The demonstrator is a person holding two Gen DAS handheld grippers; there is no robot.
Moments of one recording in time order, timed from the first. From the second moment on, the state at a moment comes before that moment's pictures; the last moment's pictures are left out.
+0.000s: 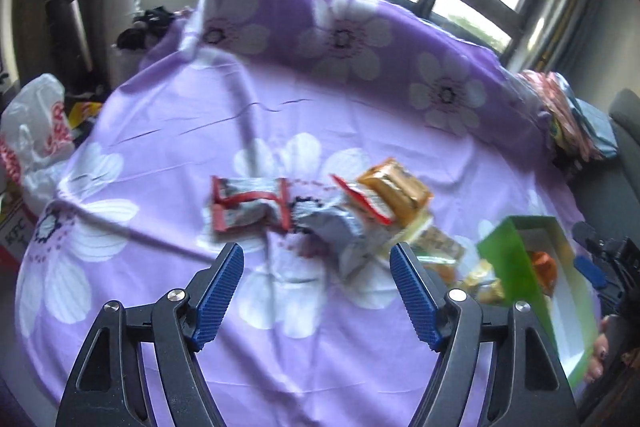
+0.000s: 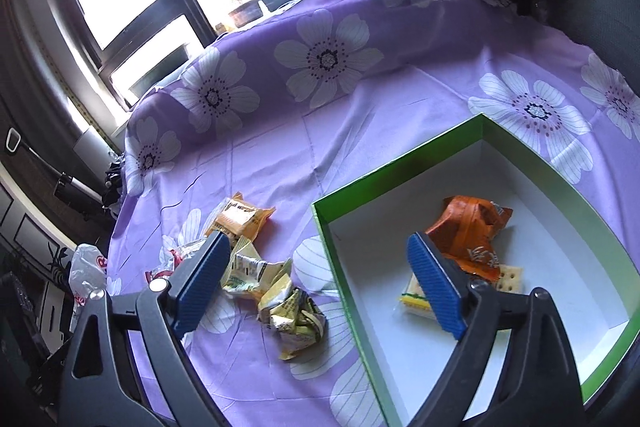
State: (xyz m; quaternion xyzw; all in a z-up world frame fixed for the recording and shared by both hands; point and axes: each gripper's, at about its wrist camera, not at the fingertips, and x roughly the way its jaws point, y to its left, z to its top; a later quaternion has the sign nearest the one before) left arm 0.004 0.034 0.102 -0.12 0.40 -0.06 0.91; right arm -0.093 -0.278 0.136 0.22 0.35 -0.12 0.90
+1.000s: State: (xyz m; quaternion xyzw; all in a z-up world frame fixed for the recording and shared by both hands) left arm 0.019 0.164 0.055 -0.25 0.45 0.09 0.85; right arm 0.144 -0.005 0.001 0.01 0.60 0.04 0.80
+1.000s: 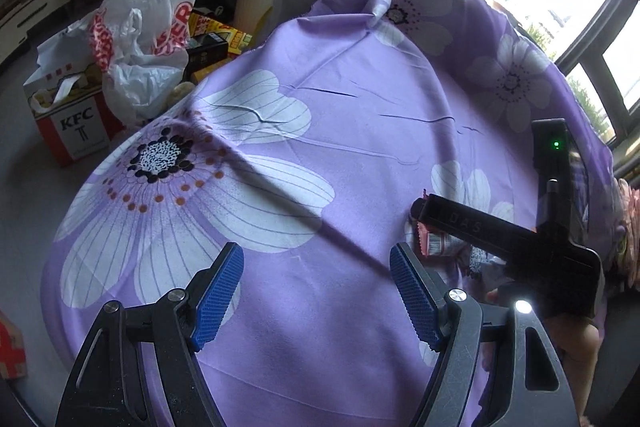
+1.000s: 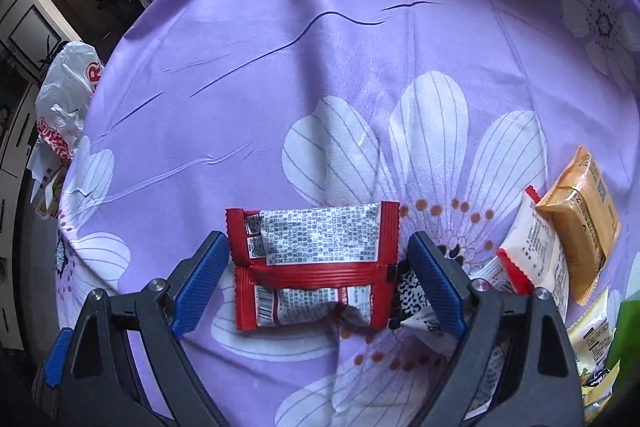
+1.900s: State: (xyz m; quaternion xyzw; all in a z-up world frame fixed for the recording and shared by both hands) left arm 0.018 0.116 0.063 -0.19 0.46 0.06 0.87; right arm -0.004 -0.095 0.083 0.12 0.52 0.09 0.84
